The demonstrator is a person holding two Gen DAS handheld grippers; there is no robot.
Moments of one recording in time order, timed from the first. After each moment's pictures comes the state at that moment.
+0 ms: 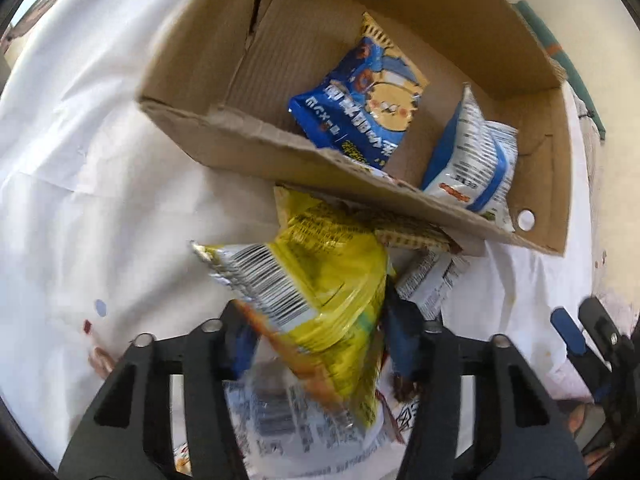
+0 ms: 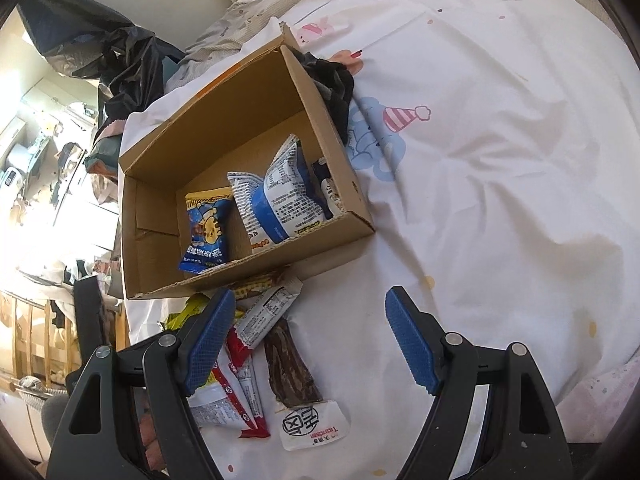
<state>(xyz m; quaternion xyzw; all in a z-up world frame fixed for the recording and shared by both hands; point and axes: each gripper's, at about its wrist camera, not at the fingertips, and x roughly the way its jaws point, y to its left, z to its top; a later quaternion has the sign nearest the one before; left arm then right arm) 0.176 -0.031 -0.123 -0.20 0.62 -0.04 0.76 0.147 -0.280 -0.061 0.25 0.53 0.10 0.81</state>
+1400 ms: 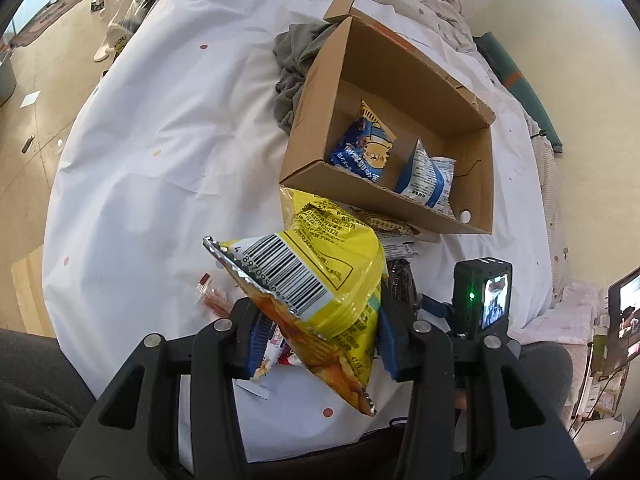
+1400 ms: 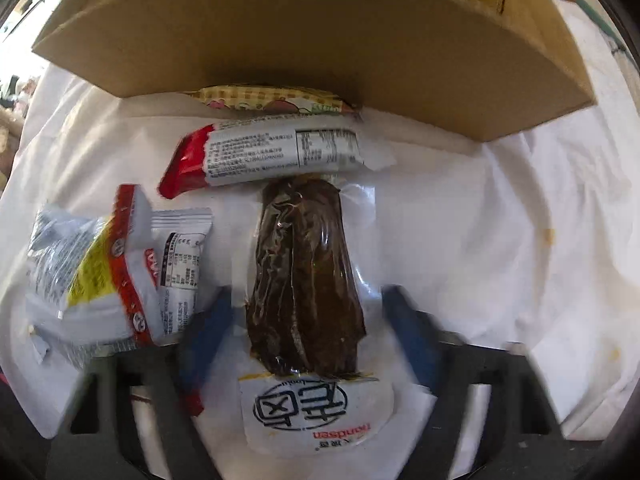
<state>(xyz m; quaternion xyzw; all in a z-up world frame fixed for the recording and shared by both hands) 0.106 0.047 -0.025 -0.22 0.56 -0.07 0.80 0.141 -0.131 -0.148 -0.07 0.64 0.11 0.76</state>
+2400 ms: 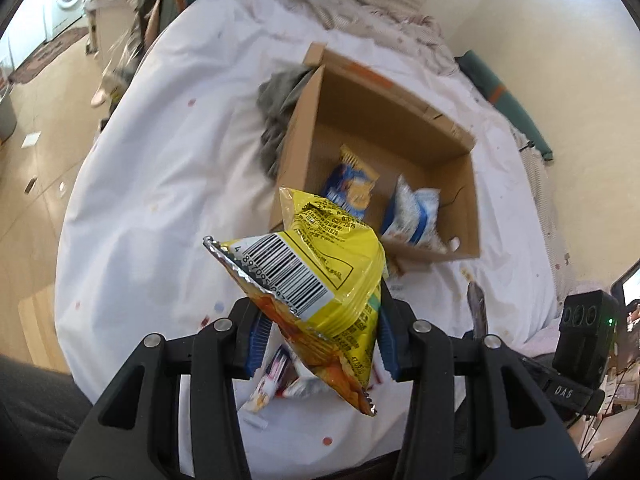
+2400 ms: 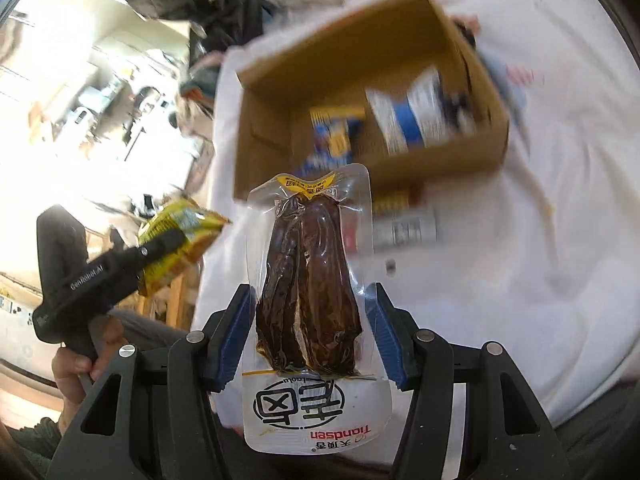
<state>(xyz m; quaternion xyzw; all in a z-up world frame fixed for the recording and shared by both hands) 0.116 0.042 0.008 -0.19 0.49 -0.07 0.85 0.108 -0.229 -0.041 0.25 0.52 0.27 0.77</state>
